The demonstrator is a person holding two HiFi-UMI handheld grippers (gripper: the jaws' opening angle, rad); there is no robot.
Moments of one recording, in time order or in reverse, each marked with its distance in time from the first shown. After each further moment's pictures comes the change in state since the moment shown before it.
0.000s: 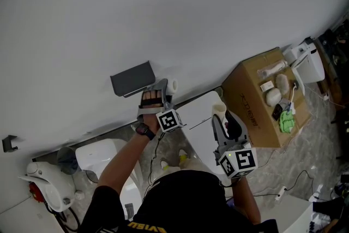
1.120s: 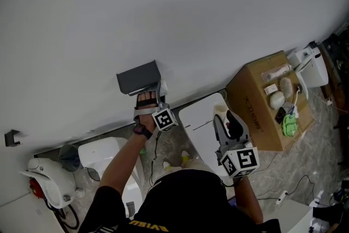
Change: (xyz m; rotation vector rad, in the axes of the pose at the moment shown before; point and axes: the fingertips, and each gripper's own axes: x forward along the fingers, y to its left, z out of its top) left arm 0.002 -0.006 -0.055 0.022 0.134 -0.002; right arm 0.002 0.005 0.000 0.002 0.007 0.041
